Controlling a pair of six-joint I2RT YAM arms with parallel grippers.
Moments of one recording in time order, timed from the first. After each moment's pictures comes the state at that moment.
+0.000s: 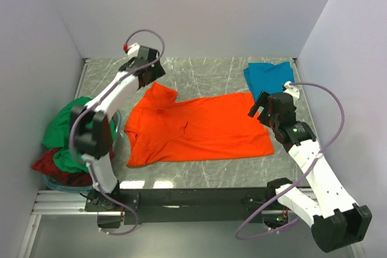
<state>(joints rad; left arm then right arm) -0.35 1.79 1.56 -0.56 -0.42 -0.79 0.24 0.91 0.86 -0.60 0.29 0.60</state>
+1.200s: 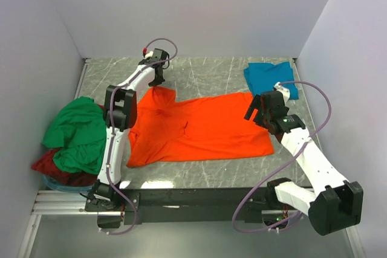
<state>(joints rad) -0.29 2.46 2.12 -0.68 -0.41 -0.55 0.24 1.06 0.84 -0.59 0.28 0.57</state>
